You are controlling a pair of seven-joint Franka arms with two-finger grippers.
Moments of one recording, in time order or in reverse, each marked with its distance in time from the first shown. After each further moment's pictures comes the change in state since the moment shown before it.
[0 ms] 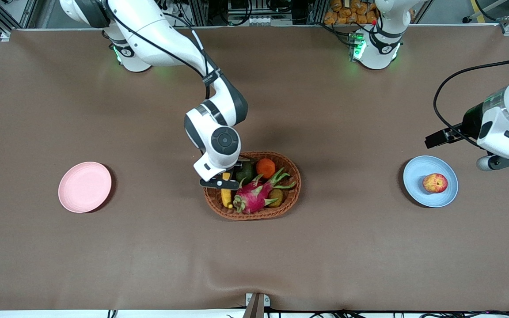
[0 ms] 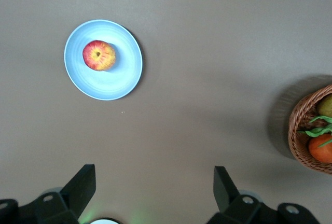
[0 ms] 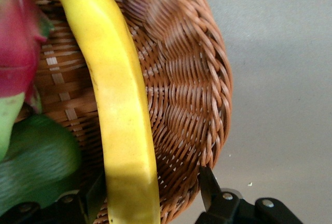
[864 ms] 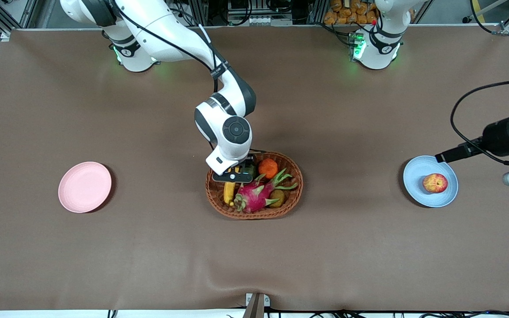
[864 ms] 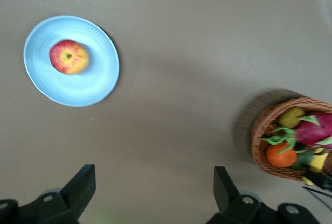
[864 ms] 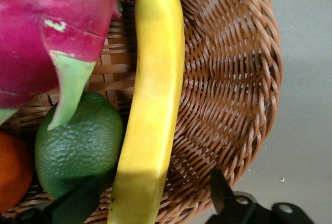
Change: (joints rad) left arm -0.014 0.028 0.130 -0.030 -0.197 0.095 0.020; right arm 0.052 0.000 0.015 -0.003 0.000 0.043 -0.010
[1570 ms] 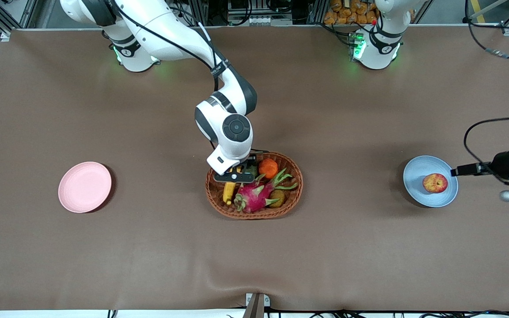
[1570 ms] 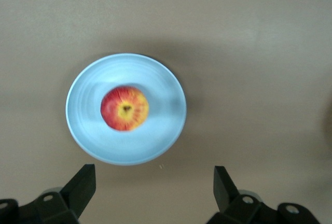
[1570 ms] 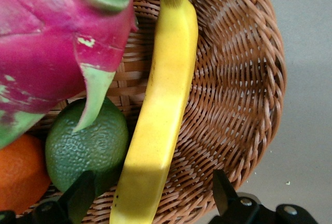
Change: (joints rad) left arm 0.013 0.113 0.238 -0.136 -0.009 0.187 0.553; right arm 0.000 -0.003 0.003 0.013 0.003 0.014 0.000
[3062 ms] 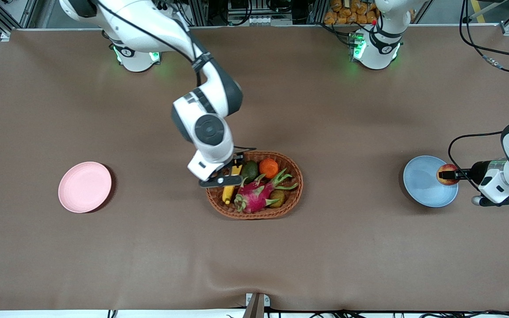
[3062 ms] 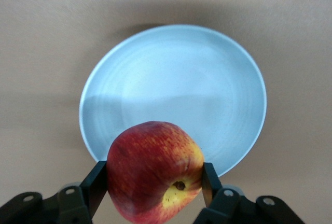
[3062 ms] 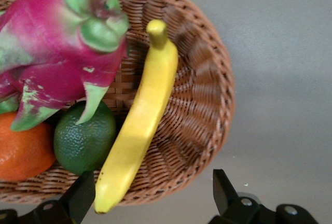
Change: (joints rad) left arm 0.004 0.215 0.057 -0.072 0.097 0.157 0.081; right arm -0.049 -0.079 0.005 0.003 0.023 -0.059 -0.154
